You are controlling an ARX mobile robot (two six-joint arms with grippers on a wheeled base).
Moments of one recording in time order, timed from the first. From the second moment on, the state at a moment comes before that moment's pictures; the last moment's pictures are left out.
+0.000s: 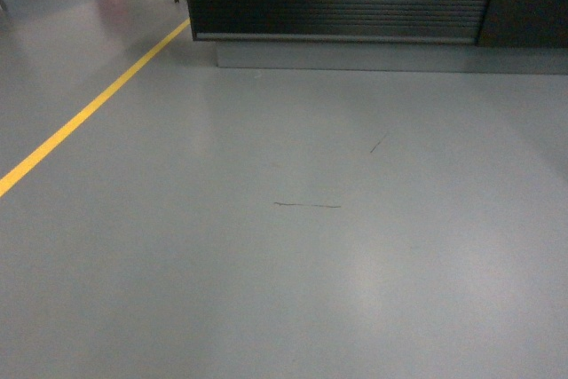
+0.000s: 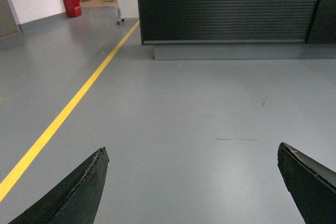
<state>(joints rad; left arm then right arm) 0.00 0.01 0.01 0.00 0.00 0.00 0.00 0.01 0.01 0.00 0.00 0.00</state>
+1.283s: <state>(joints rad) 0.00 0.01 0.01 0.00 0.00 0.00 0.00 0.01 0.01 0.00 0.00 0.00</state>
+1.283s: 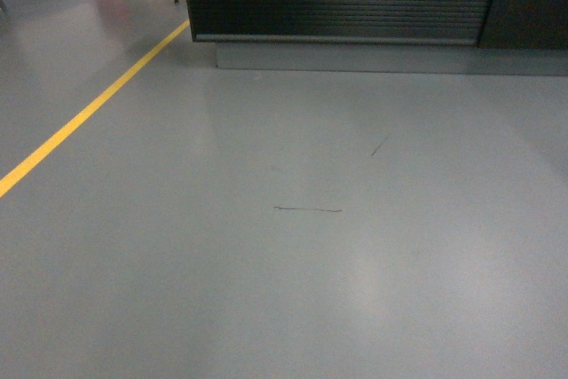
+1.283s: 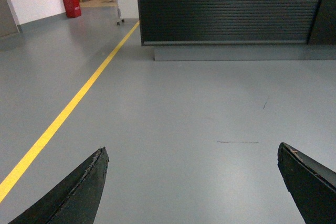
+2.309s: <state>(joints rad) 0.00 0.01 0.01 0.00 0.00 0.00 0.00 0.01 0.01 0.00 0.00 0.00</state>
